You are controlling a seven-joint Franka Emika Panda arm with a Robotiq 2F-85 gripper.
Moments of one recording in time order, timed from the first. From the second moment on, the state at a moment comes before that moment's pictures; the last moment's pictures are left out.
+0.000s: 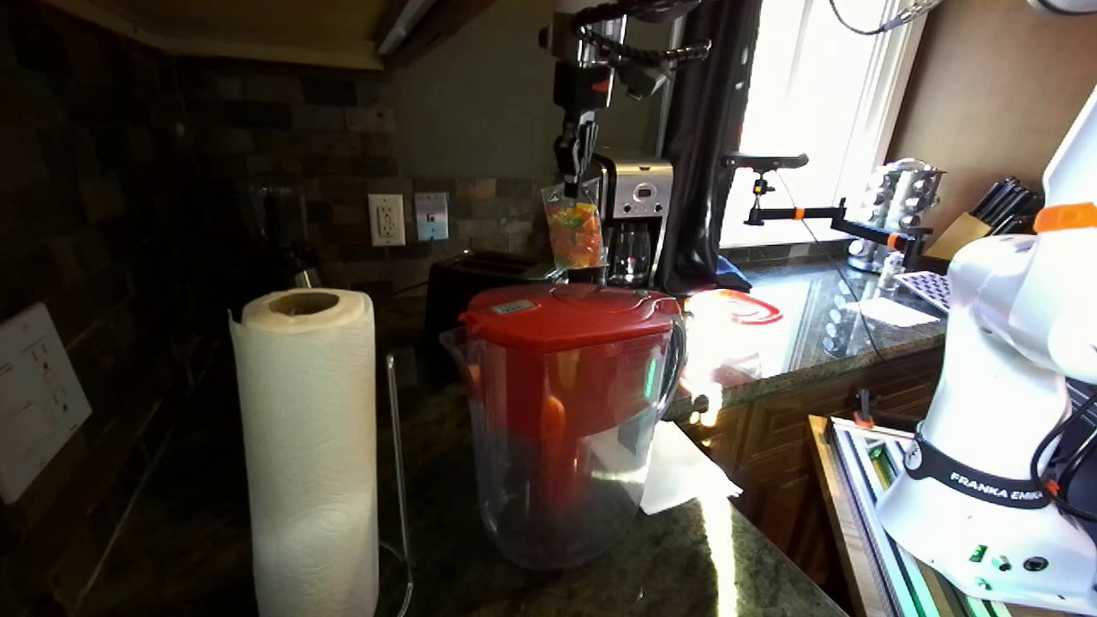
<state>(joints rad) 0.00 -0.17 0.01 -1.94 -0.25 1.90 0.04</state>
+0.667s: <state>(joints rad) -0.05 -0.31 -0.04 -2.10 -0.25 1.90 -0.01</state>
